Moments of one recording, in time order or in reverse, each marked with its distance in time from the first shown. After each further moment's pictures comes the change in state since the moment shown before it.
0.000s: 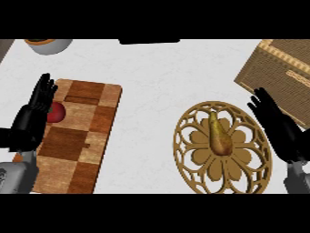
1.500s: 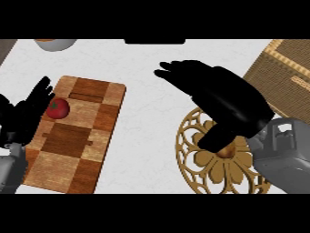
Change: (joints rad) left arm -0.038 0.064 0.022 0.021 0.045 -0.034 0.384; right arm -0.644 -0.097 0.424 -0.321 0.865 0.330 0.355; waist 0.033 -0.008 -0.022
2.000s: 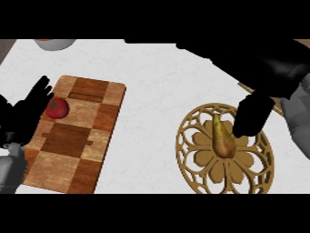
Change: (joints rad) left arm 0.002 -0.006 0.012 -0.014 -0.003 0.000 0.011; right arm -0.221 -0.052 -0.148 0.061 -0.255 0.421 0.321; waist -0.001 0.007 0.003
